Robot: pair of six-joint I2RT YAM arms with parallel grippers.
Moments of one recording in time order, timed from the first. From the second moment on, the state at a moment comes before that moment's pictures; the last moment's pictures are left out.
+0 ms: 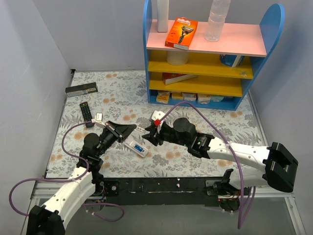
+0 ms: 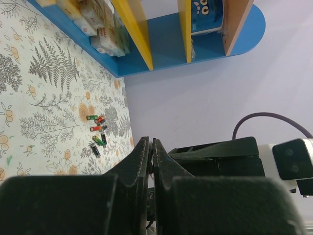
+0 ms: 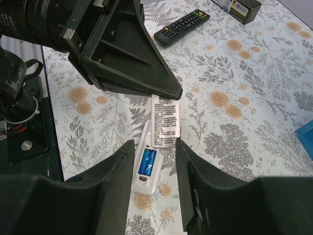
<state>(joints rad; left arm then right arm) -0.35 0.60 0.17 0.46 0.34 -1.36 1.11 1.26 0.78 0.30 -0.13 -0.04</state>
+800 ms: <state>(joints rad) -0.35 0.63 0.17 0.47 0.35 -1.36 1.11 1.32 0.78 0.36 -0.09 -0.05</state>
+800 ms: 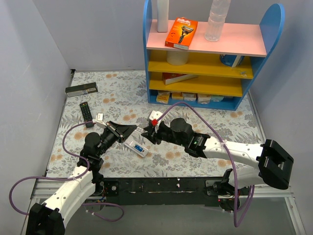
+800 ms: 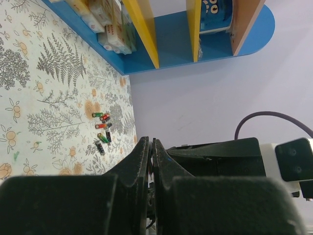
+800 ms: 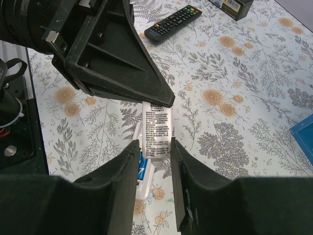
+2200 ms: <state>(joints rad) -0.34 0.82 0.44 0.03 0.13 -0.97 1.11 1.24 0.79 0.03 0.08 -0.04</state>
